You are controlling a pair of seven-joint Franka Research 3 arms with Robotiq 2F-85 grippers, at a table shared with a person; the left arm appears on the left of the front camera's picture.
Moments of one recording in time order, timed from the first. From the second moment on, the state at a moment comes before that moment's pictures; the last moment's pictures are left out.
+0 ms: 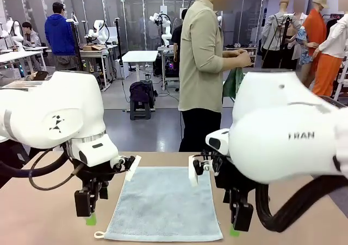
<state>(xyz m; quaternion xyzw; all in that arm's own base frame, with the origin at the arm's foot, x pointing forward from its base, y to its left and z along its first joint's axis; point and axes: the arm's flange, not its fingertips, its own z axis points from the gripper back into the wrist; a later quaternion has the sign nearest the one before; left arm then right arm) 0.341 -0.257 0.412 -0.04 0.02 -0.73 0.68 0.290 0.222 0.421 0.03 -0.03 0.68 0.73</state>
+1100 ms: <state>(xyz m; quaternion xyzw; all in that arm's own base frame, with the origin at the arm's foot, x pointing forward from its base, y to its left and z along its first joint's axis) 0.342 -0.258 0.403 -0.03 -0.01 -0.73 0.68 0.294 0.234 0.403 0.03 -0.02 0.70 0.71</state>
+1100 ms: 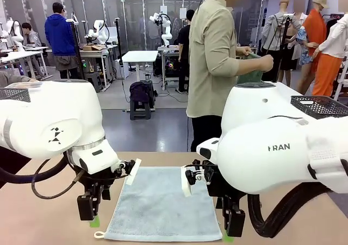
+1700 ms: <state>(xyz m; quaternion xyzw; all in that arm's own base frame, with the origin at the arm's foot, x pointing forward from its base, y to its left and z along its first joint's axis) 0.324 -0.252 0.342 -0.04 -0.02 -0.73 0.69 0.313 0.246 0.355 0.03 -0.02 0.70 0.72</state>
